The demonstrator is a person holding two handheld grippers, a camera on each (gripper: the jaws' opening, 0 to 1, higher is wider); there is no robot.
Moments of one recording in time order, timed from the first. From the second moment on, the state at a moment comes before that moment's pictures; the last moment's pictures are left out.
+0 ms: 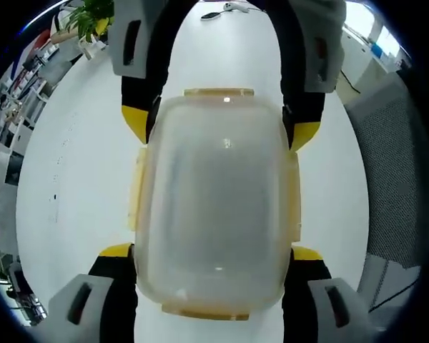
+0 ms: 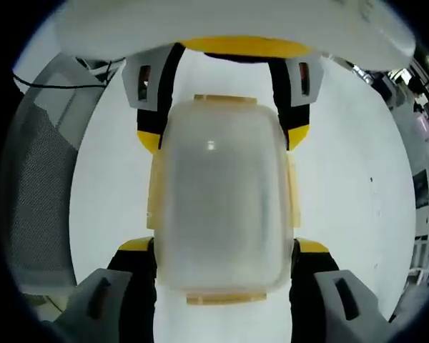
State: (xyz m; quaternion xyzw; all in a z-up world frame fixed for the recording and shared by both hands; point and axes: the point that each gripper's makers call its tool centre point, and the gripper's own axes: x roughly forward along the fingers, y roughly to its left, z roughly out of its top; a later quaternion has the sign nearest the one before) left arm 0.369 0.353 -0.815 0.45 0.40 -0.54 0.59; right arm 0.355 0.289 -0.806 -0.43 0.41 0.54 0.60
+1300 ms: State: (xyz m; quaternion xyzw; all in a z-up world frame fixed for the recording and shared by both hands) left arm 0.436 0.349 -0.811 0.43 0.37 -0.56 0.61; right arm 0.423 0.287 -0.807 -0.43 0.41 0.53 0.60
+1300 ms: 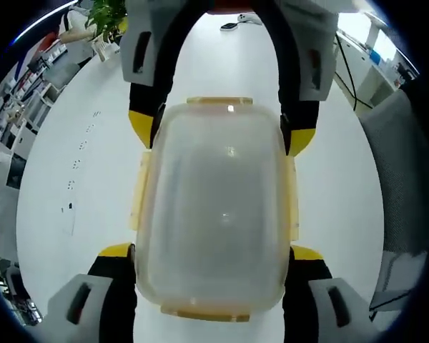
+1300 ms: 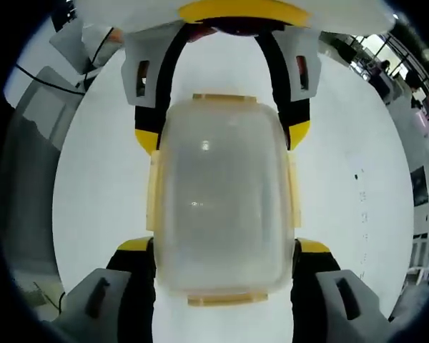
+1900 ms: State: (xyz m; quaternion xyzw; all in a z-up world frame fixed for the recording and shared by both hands) left arm 0.430 0.347 -0.798 0.39 0.30 -0.57 0.66; right arm 0.417 0.292 -0.803 -0.39 0.35 0.55 0.65
